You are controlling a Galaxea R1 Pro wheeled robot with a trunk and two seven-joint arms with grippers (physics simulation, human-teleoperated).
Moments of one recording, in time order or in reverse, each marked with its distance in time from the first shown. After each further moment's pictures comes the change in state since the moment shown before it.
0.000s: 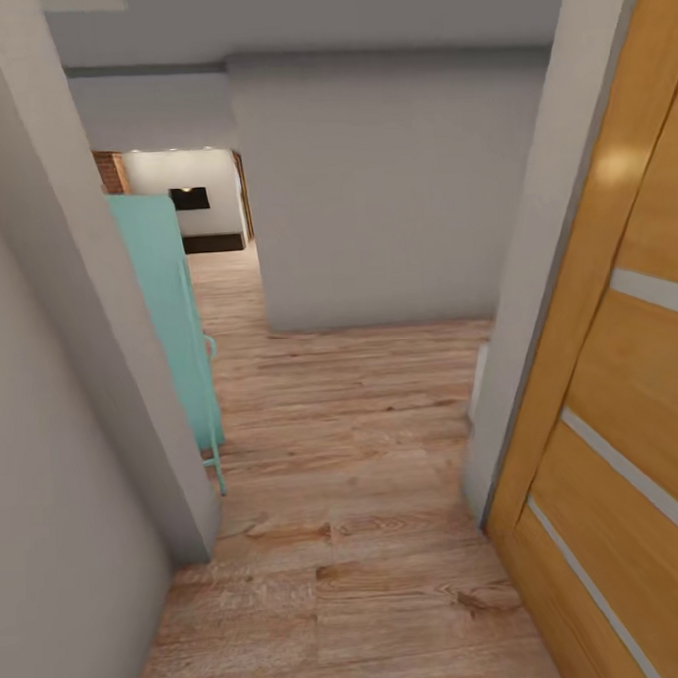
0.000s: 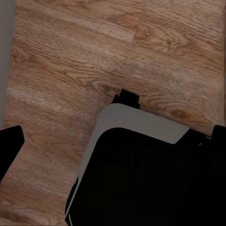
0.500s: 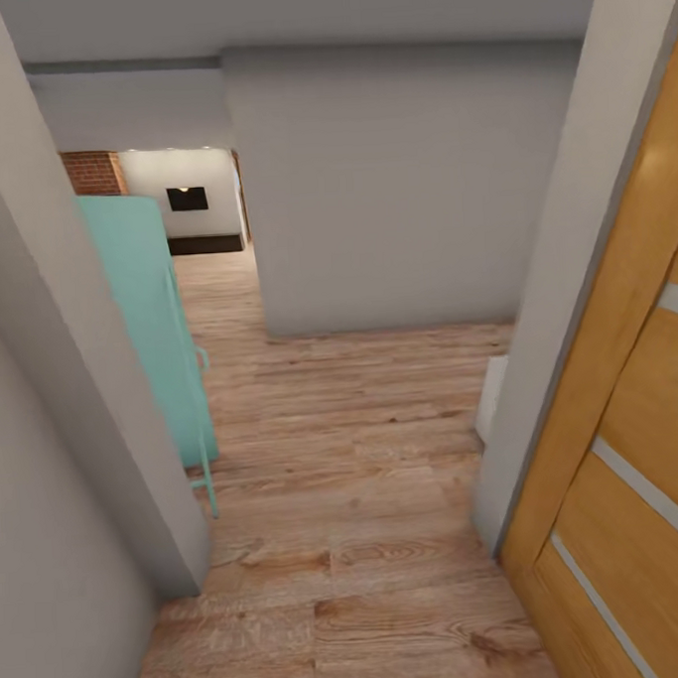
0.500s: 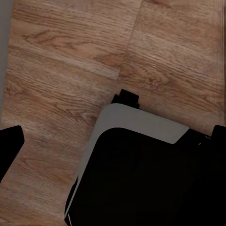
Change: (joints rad) left arm 0.000 -0.001 0.000 0.000 -0.001 0.000 0.000; right arm 0.001 -0.015 -0.001 -0.002 -0.008 -0.001 0.000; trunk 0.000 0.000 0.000
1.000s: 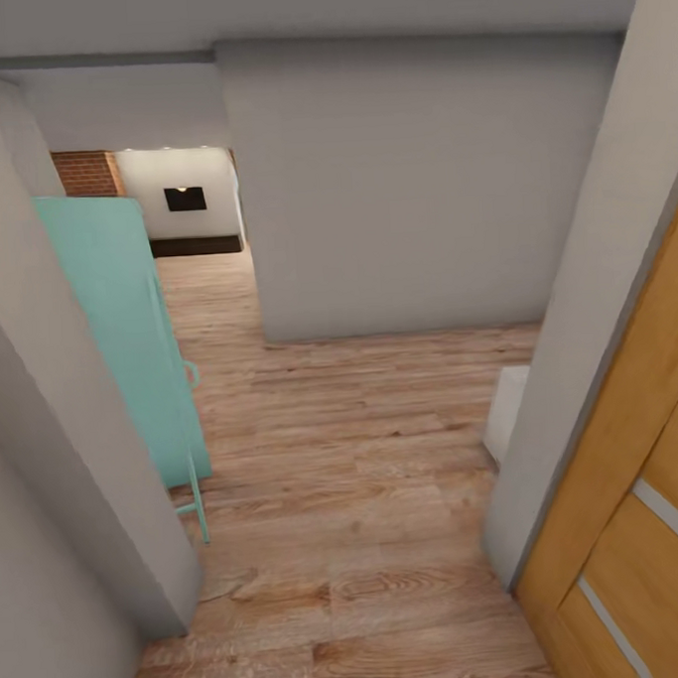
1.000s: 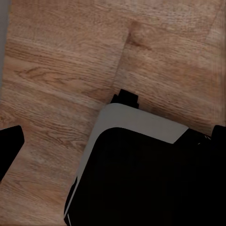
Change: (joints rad) left arm 0.000 -0.002 0.000 0.000 0.000 0.000 0.000; right arm 0.000 -0.035 0.003 0.002 0.000 0.000 -0.003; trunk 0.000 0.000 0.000
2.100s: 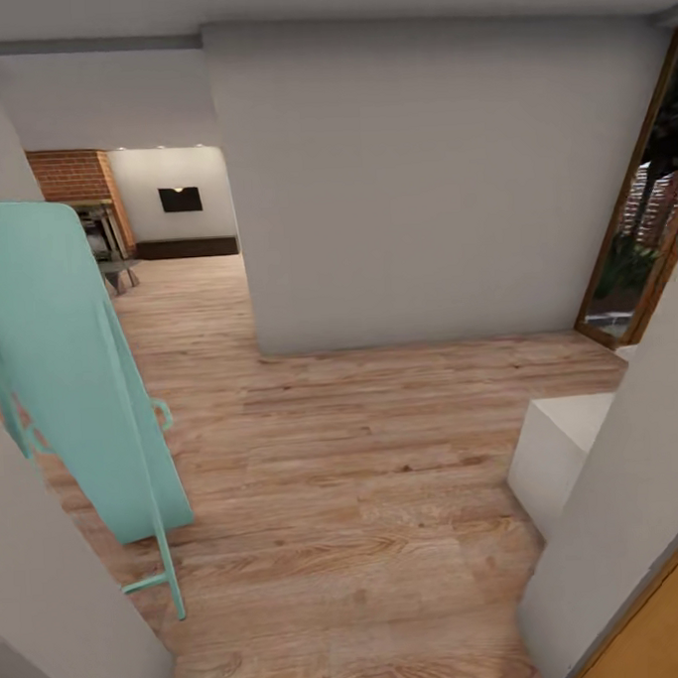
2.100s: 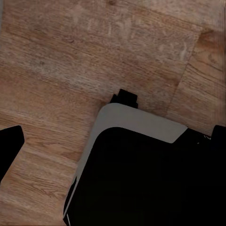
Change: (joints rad) left arm 0.000 -0.002 0.000 0.000 0.000 0.000 0.000; right arm 0.000 -0.017 0.000 0.002 -0.001 0.001 0.000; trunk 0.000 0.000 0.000
